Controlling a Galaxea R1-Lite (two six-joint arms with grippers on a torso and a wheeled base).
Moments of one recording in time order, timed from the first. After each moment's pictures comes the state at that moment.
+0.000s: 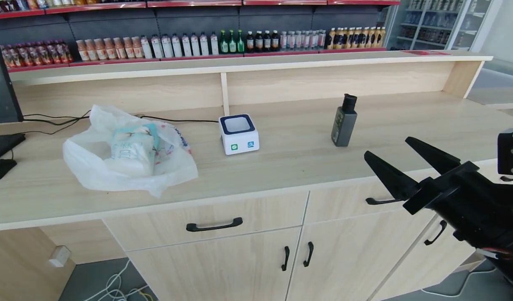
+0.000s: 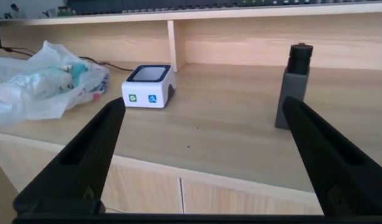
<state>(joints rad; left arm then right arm) 0.00 0.00 0.00 0.00 0.00 -0.01 0.46 1.53 -0.26 -1.57 0.00 -0.01</state>
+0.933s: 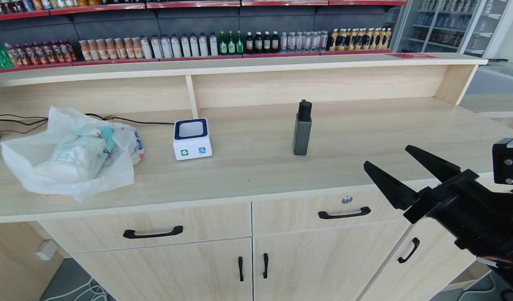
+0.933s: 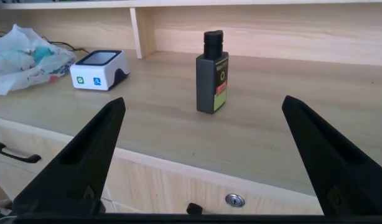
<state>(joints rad) 0.00 0.00 0.00 0.00 0.00 -0.01 0.46 1.53 -0.22 -1.57 0.00 -0.03</state>
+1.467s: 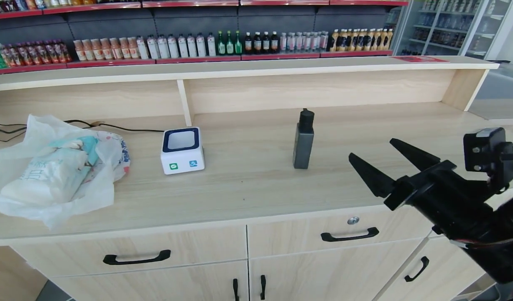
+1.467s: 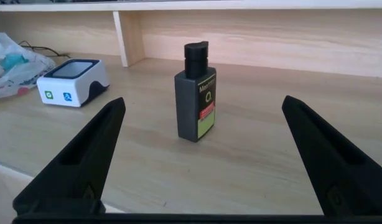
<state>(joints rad) 0.00 0.00 0.00 0.00 0.00 0.00 0.46 1.63 -0.33 -1.57 -0.01 -0.03</state>
